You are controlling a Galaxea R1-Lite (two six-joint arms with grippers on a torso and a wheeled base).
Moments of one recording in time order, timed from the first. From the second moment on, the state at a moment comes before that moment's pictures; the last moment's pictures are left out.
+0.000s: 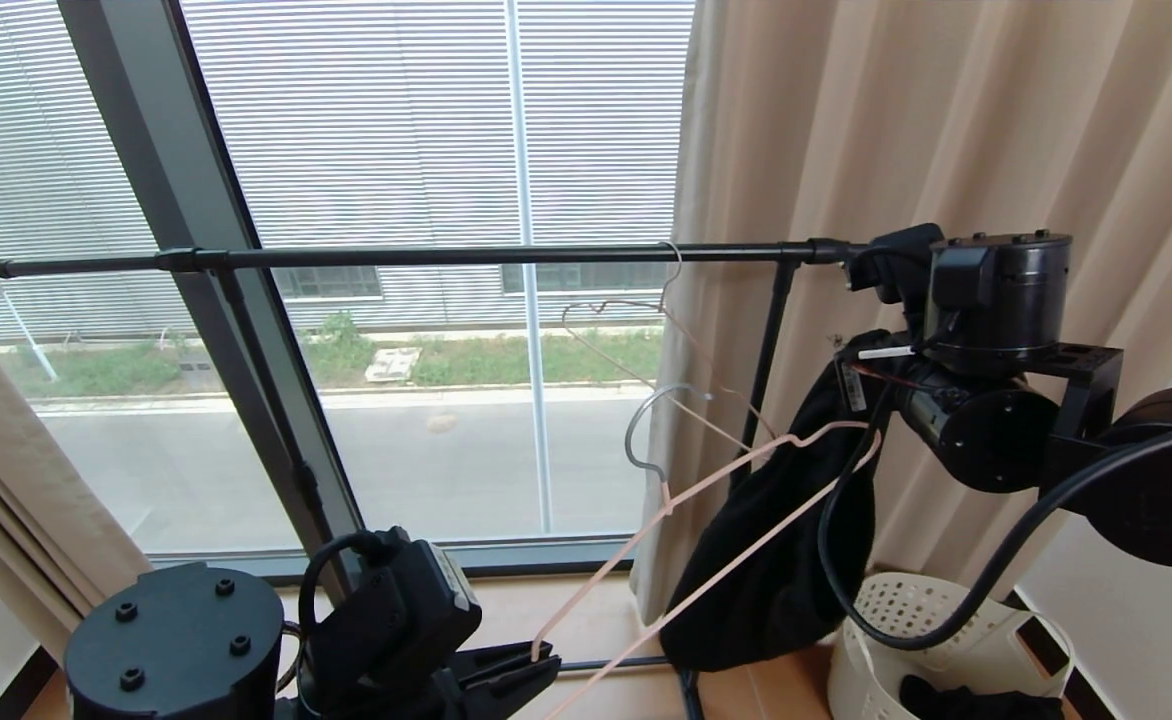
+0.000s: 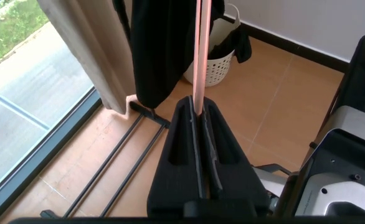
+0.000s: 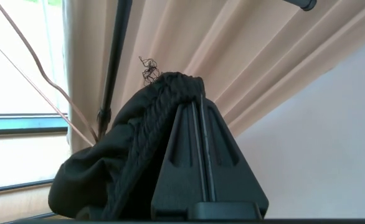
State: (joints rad) left arm -0.86 1.54 -0.28 -0.88 -0.09 0.09; right arm 0.51 1.74 -0.99 -0.44 -0.82 -0.13
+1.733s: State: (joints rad) left arm -0.86 1.74 -0.32 -1.04 0.01 0.01; right arm 0.75 1.68 -0.89 -0.49 -0.90 -0.12
